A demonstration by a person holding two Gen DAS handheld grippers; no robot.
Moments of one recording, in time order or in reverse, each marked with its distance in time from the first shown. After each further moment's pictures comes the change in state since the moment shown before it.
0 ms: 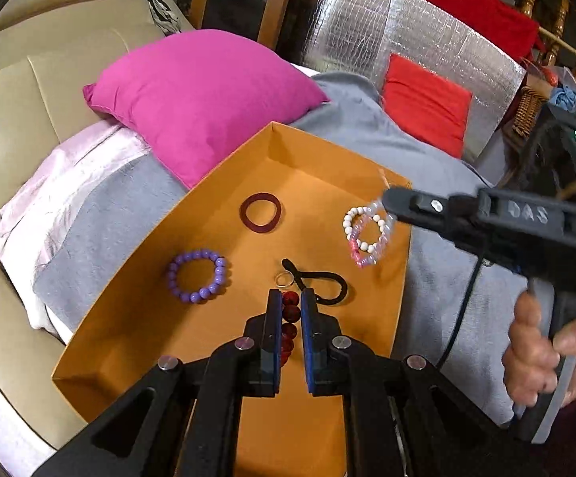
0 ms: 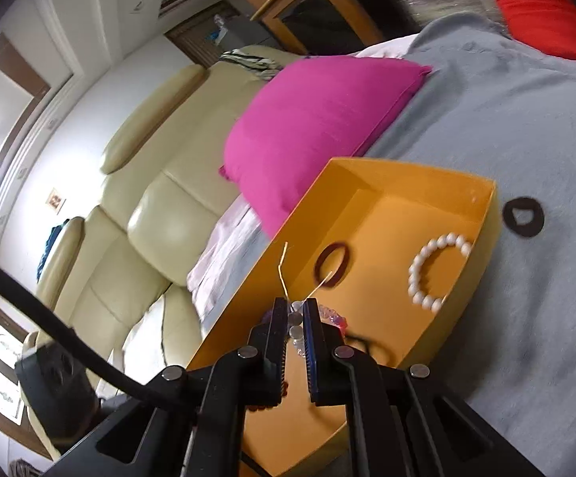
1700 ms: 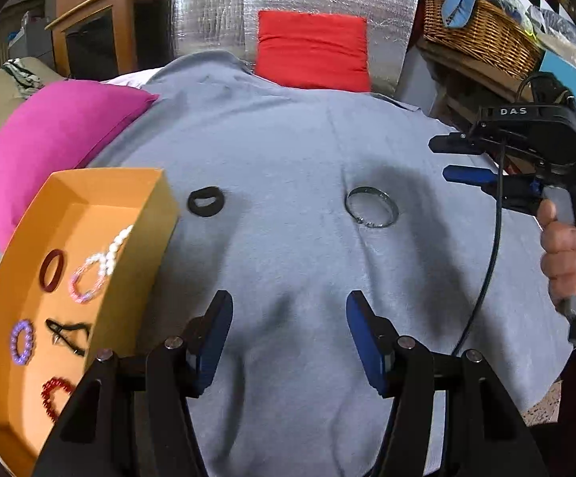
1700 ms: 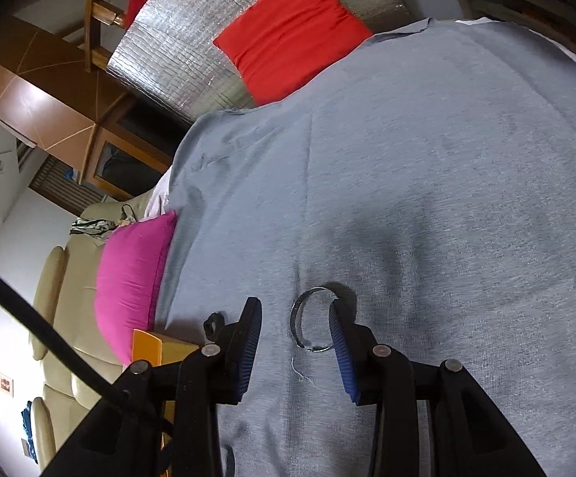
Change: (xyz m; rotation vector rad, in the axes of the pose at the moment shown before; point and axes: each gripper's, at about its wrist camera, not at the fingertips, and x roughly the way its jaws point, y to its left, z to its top) left arm 0.068 -0.234 -0.005 0.330 0.070 -0.073; right arm -0.243 -0.236 0.015 0.528 -0.255 -0.340
